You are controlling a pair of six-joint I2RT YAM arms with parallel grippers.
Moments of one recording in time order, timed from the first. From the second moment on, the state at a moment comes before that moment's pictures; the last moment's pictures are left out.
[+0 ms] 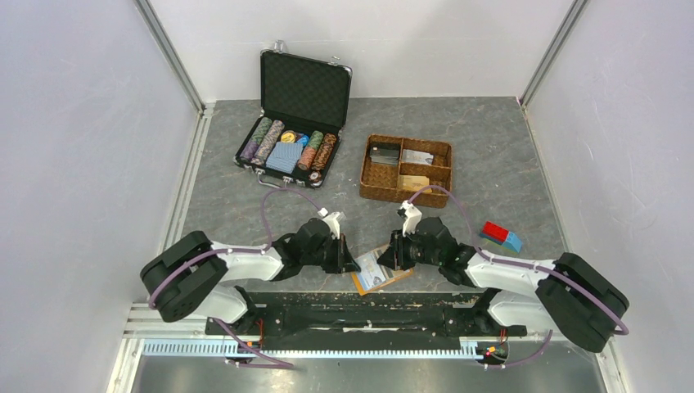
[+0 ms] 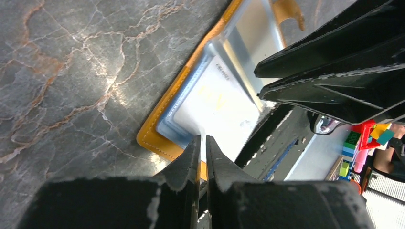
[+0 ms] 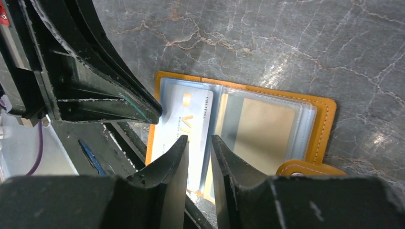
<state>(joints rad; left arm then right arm) -0.88 1.38 0.37 0.33 0.29 -0.85 0.78 1.18 0.28 0.31 -0.27 0.59</state>
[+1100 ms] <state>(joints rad) -0.88 1.44 0.37 0.39 0.32 -0.84 0.70 1.31 0.17 0.58 -0.46 0.69</state>
